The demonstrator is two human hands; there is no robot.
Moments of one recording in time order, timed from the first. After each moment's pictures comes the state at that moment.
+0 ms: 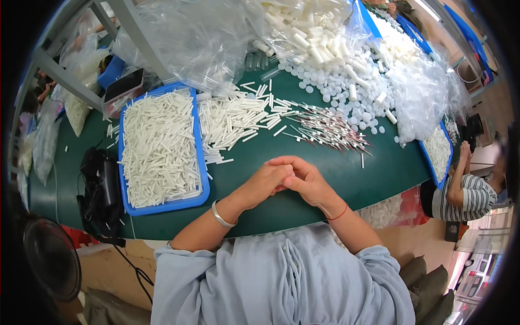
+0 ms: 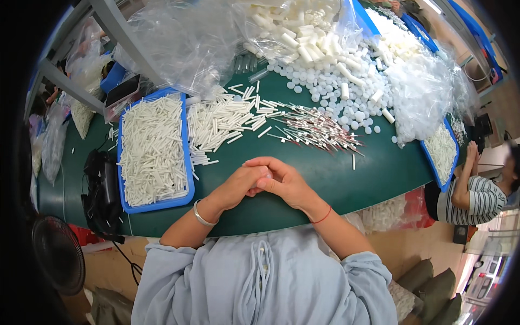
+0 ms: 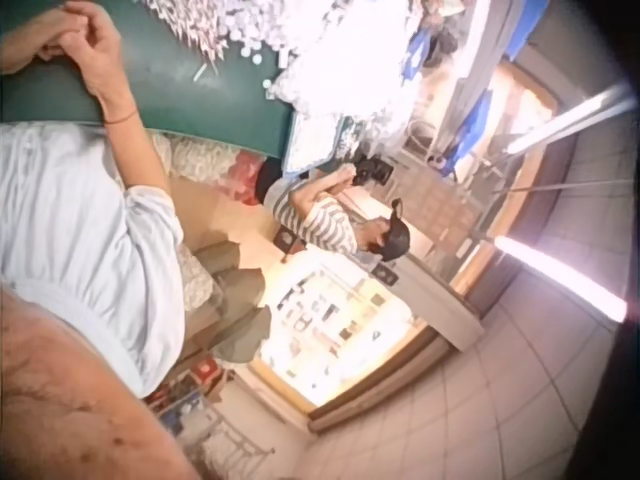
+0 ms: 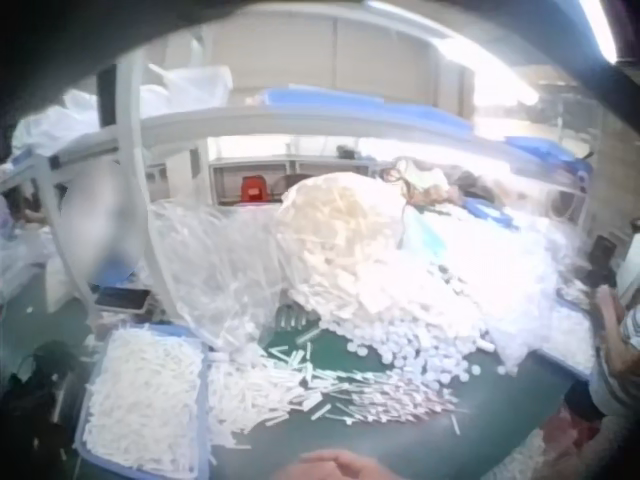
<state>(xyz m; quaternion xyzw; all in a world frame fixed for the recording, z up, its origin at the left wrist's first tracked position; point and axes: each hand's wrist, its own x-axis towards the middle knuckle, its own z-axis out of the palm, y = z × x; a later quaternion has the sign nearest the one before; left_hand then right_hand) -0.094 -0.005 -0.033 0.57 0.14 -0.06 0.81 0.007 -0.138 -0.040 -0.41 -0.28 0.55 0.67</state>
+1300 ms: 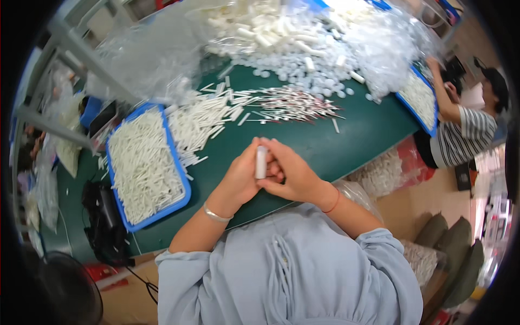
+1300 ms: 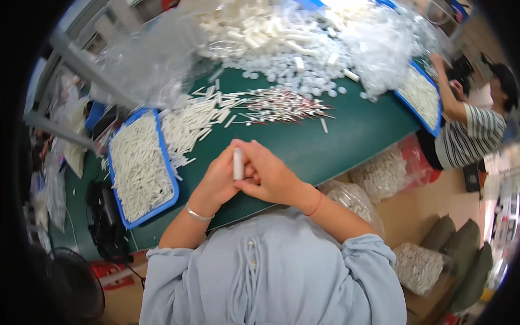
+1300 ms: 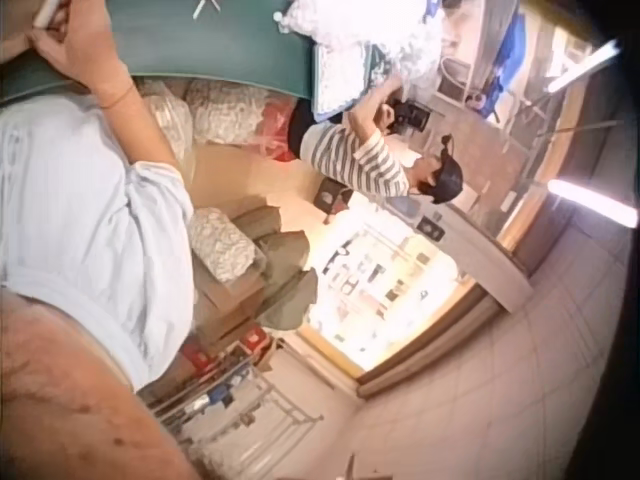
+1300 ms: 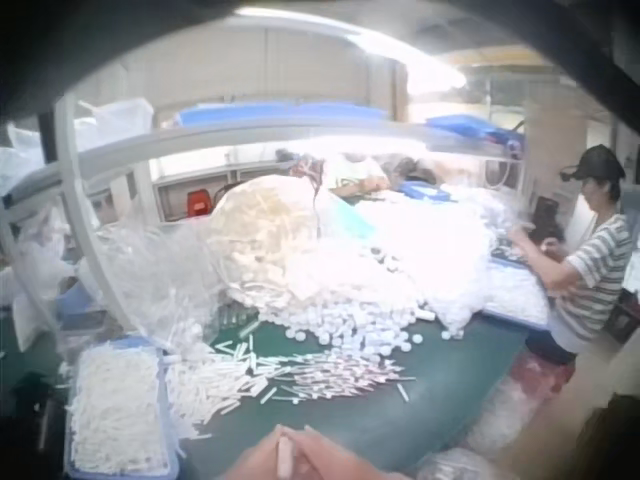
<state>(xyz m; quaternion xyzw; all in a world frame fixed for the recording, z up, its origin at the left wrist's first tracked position) -0.087 -0.041 -0.031 0.29 0.16 -0.10 0.94 -0.019 -0.185 -0.030 -0.66 -0.54 0.04 0.52</state>
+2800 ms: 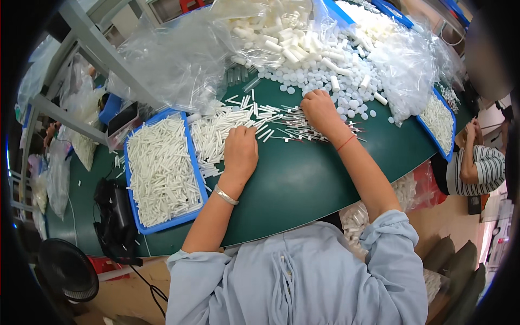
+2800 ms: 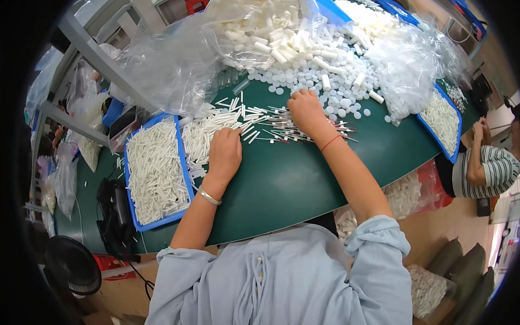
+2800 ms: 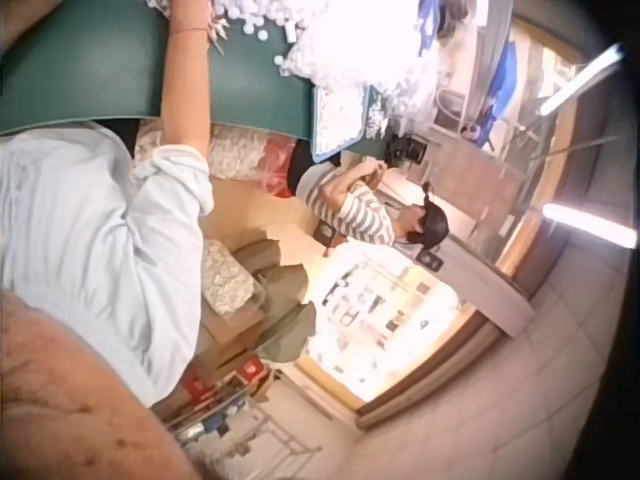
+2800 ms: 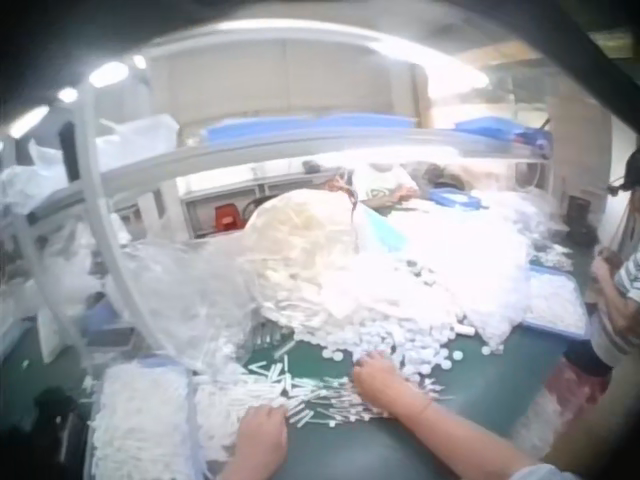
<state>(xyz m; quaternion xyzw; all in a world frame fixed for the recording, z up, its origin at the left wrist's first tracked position) -0.042 0.042 -0.077 0.94 0.10 0.31 0.11 0.171 -0.113 -0.070 -0.80 -0.55 -0.22 0.11</state>
